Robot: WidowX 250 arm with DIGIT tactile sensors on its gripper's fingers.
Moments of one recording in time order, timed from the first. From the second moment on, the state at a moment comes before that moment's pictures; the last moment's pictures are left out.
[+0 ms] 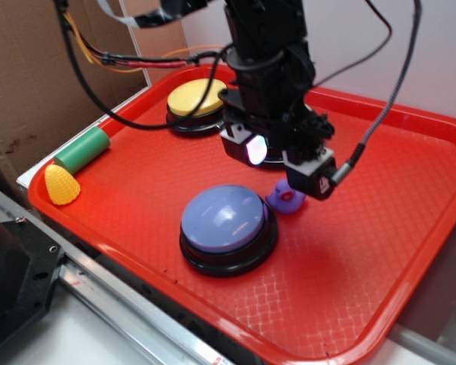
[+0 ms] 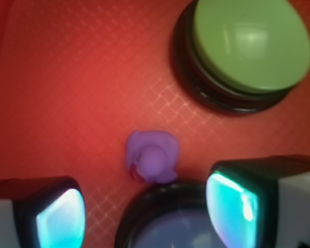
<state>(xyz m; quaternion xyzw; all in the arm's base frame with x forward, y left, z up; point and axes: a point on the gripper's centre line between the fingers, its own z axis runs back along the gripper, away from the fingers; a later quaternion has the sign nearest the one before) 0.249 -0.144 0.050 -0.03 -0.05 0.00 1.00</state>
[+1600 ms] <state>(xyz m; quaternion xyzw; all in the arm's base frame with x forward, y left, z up) 0.245 -0.126 0.094 -0.01 0.04 0.02 1.00</state>
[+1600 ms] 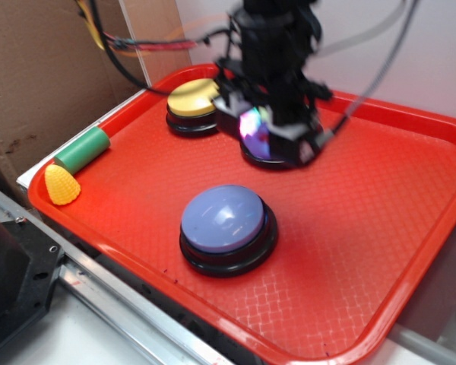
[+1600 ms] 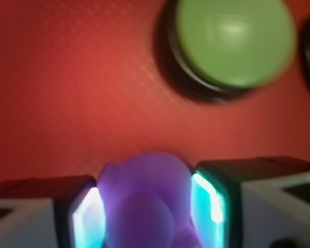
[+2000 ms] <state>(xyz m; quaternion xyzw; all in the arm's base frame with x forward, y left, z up) 0.225 -0.088 0.184 -0.06 -0.04 0.08 0.99</state>
